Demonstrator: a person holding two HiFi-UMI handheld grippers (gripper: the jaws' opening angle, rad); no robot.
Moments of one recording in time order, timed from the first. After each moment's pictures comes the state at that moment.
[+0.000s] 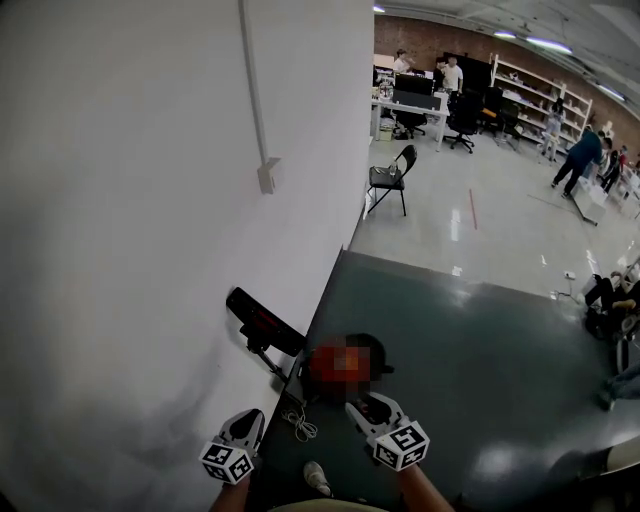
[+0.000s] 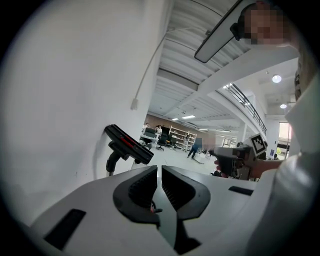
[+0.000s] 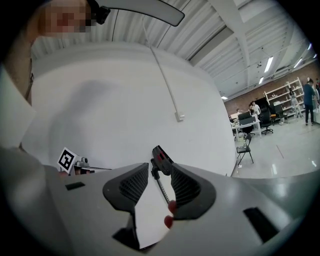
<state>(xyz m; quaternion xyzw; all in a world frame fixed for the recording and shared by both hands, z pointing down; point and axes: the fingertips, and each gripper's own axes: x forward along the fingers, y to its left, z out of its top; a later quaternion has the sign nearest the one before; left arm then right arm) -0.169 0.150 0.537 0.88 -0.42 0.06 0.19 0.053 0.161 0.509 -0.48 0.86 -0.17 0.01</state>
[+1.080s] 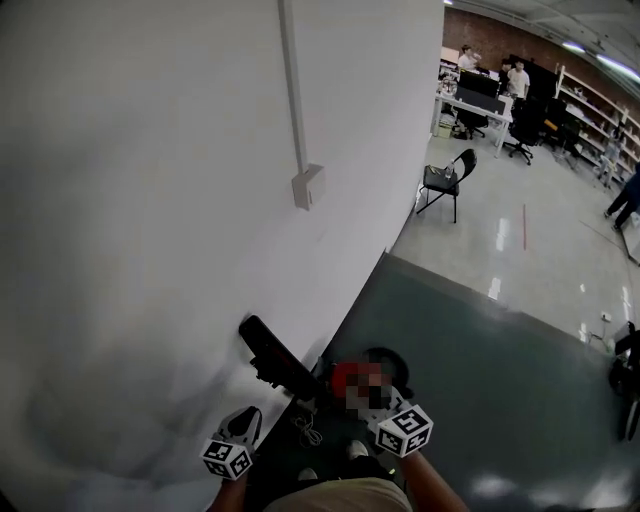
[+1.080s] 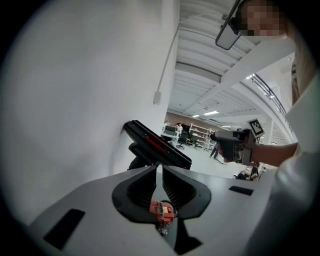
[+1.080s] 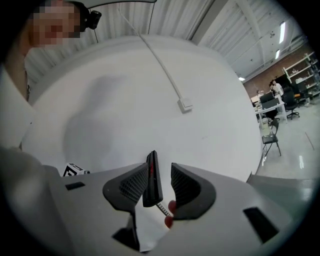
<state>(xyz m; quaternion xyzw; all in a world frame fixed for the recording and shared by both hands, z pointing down) -0.183 0.020 0.574 0.82 -0.53 0.08 0.21 0.043 -0.041 0.512 -0.36 0.91 -0.21 0.00</state>
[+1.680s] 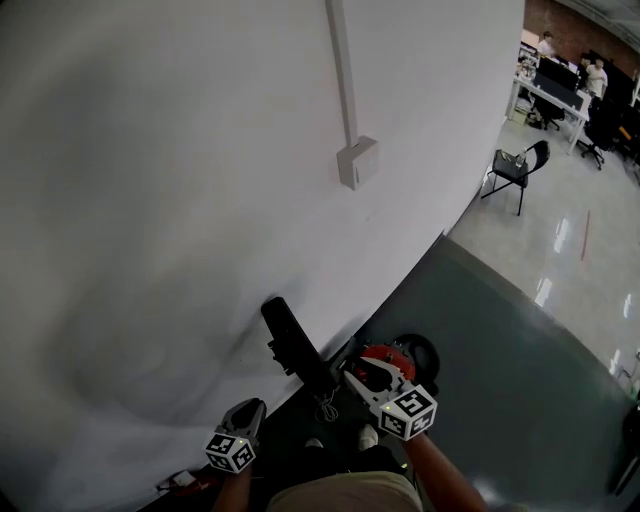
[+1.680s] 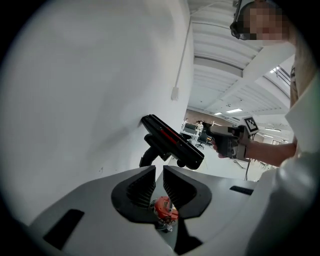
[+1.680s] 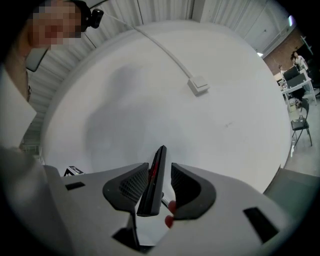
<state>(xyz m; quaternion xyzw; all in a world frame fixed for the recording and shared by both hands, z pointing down) -0.188 0.038 0.587 0.74 -0.62 0.09 0.24 0.003 -0.098 0.529 -0.21 0.95 -0.24 -0.01</state>
